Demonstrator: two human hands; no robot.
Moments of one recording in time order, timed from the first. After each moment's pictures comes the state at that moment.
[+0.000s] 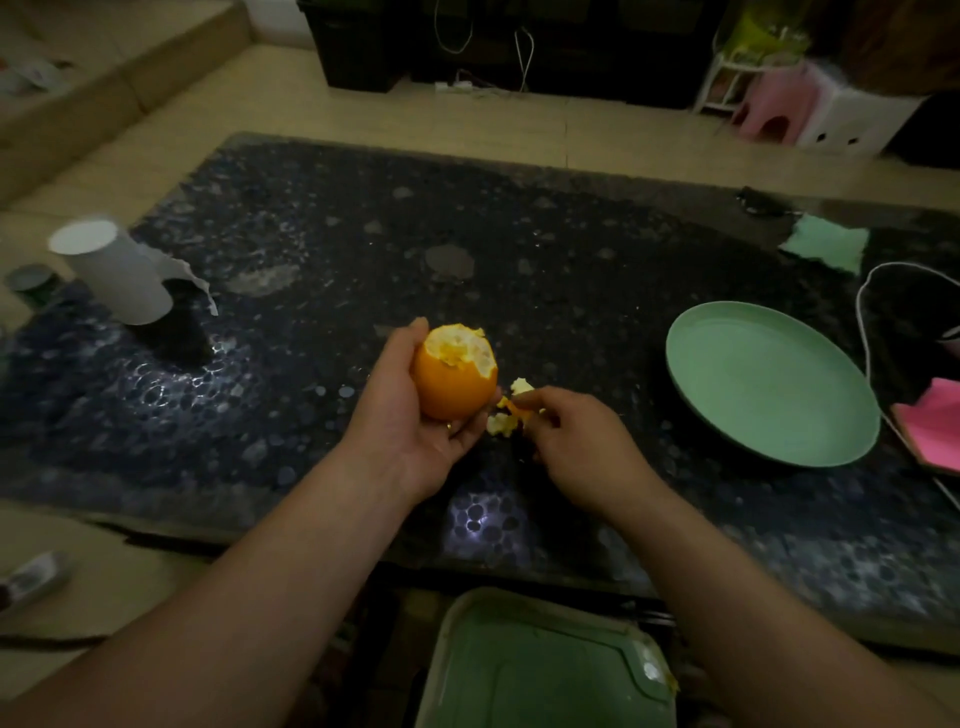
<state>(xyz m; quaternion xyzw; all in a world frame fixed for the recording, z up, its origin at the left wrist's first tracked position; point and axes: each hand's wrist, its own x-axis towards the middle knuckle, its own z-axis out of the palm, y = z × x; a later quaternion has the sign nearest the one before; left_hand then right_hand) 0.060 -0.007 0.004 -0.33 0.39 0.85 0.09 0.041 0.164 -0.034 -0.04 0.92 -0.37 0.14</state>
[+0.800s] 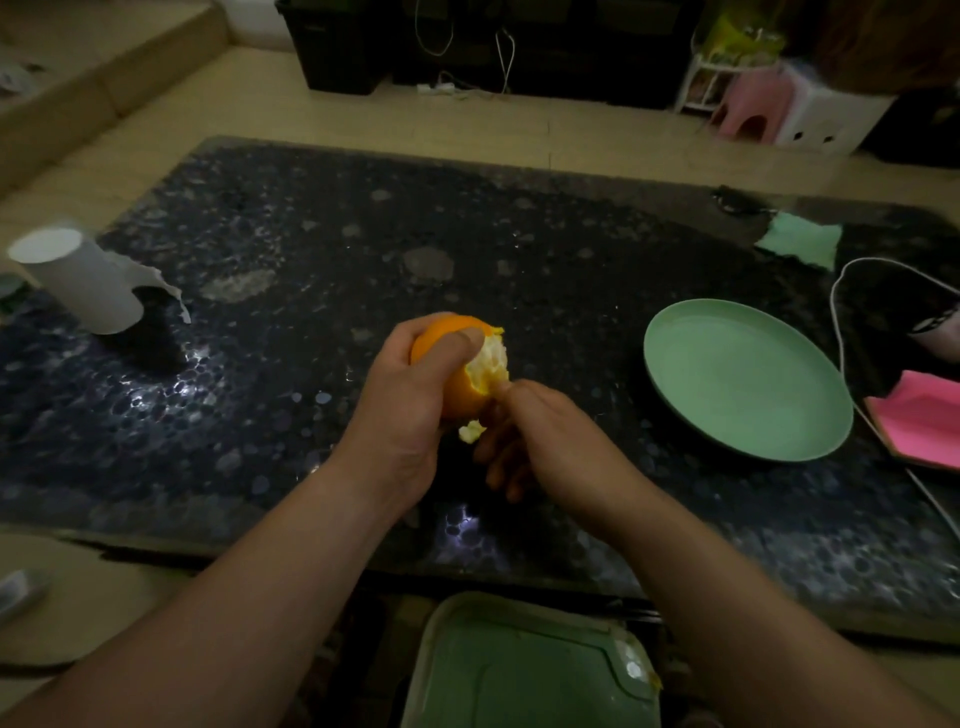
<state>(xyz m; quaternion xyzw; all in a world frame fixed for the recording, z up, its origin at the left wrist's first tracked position) 0.057 0.010 0.001 -0.16 0.54 0.82 -0.01 0.060 0.159 0.009 -0.03 0.76 -0.60 0.25</state>
